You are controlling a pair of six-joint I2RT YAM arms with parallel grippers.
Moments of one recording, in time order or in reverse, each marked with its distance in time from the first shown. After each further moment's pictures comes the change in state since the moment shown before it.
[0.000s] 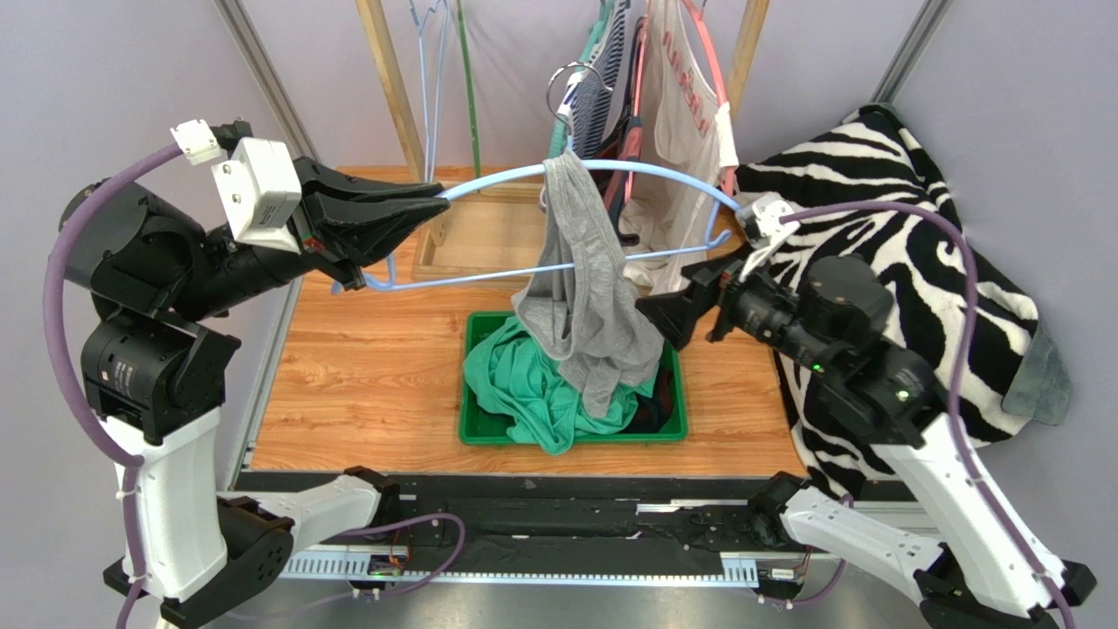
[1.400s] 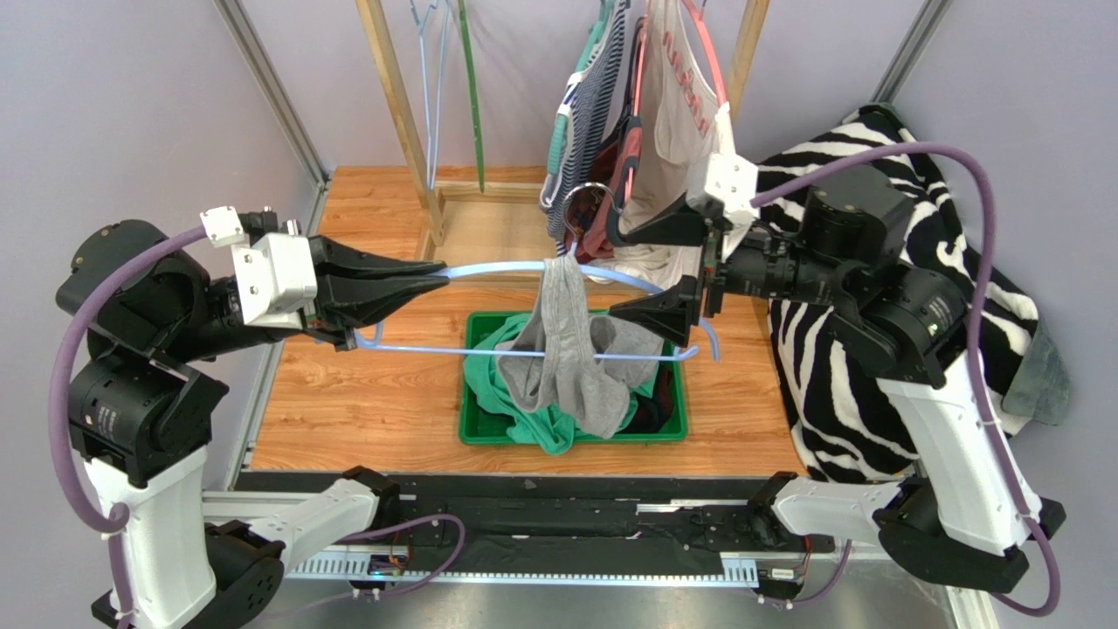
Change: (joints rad) left arm 0.000 -0.118 -0.106 -0.165 0.134 0.178; right arm 0.023 0.332 0.642 -0.315 -0.470 -0.471
